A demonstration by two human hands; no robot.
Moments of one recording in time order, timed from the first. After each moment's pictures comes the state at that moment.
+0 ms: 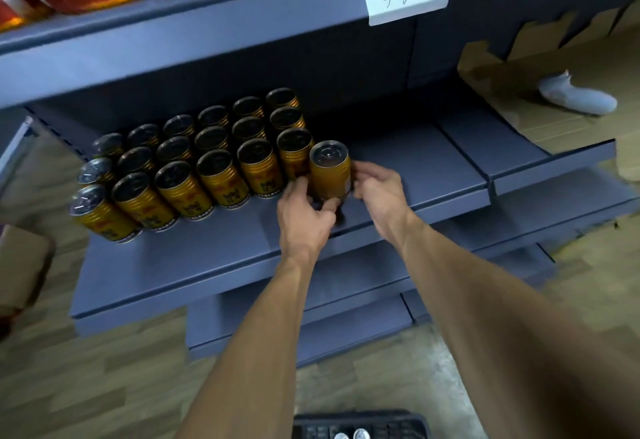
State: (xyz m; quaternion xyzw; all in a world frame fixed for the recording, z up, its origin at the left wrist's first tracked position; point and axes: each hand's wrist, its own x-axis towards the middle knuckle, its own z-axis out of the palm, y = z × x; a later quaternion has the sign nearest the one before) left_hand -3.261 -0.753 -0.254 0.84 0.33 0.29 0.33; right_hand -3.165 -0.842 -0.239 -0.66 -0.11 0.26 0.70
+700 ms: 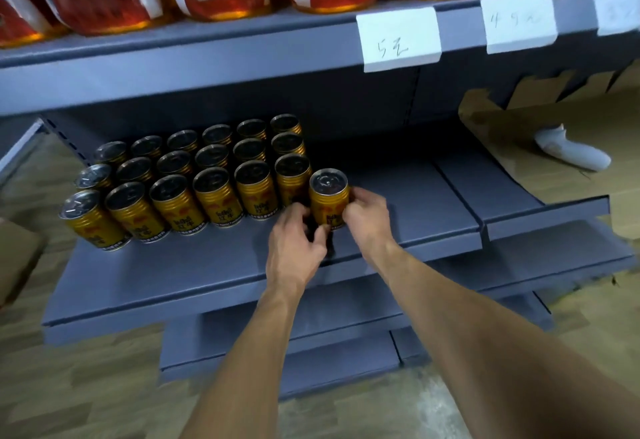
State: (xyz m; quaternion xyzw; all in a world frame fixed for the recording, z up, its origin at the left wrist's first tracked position) left_hand -3.266 -0.759 -0.266 0.86 0.33 0.26 0.29; right_hand -3.161 -0.836 -0.243 -0.74 -0.15 0.21 0.62
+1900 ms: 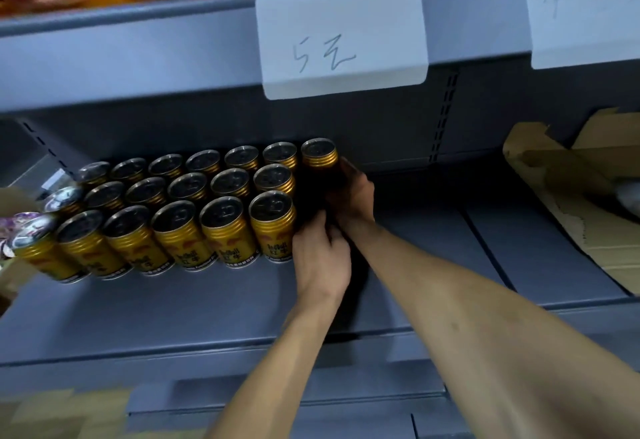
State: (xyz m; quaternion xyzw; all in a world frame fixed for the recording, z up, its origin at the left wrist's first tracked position) left_hand -3.142 -0.766 -0.246 0.78 0.41 0.35 0.33; right_hand -3.024 -0.725 -0.253 -0.79 -0.36 0.04 0.49
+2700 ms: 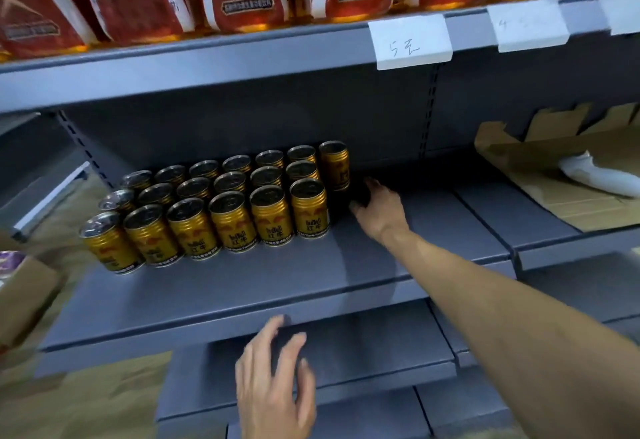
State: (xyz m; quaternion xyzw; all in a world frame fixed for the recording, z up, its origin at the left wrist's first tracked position) left_hand -3.381 -0.817 -0.331 0.87 0.27 0.39 0.10; right_hand -3.089 -0.795 -0.242 -0.88 -0.33 0.04 0.35
